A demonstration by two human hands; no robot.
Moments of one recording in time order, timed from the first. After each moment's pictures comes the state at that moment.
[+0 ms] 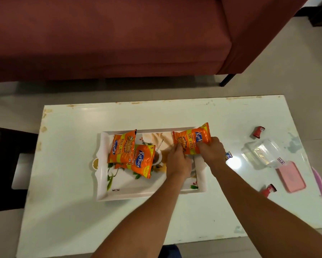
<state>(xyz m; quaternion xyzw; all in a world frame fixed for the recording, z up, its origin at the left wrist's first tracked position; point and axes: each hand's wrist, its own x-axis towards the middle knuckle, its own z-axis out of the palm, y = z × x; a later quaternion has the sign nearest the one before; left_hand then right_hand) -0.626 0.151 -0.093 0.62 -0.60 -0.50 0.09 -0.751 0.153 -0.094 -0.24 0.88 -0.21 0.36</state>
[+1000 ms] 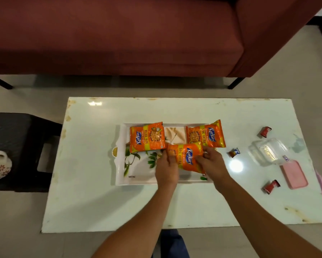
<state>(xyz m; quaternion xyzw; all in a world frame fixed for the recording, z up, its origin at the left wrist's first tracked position) -0.538 0.194 -0.075 0.71 -0.47 -0.49 0.19 -0.686 0.212 -0.051 -0.24 0.77 -0.33 0.50</state>
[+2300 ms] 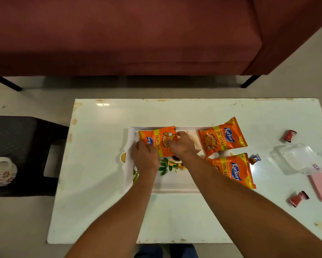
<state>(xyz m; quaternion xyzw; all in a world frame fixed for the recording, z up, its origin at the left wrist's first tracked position) -0.466 0.108 -0.104 0.80 -0.46 -0.33 0.19 -0.587 0.092 -0.098 -0.30 0.80 -0.18 0.48</state>
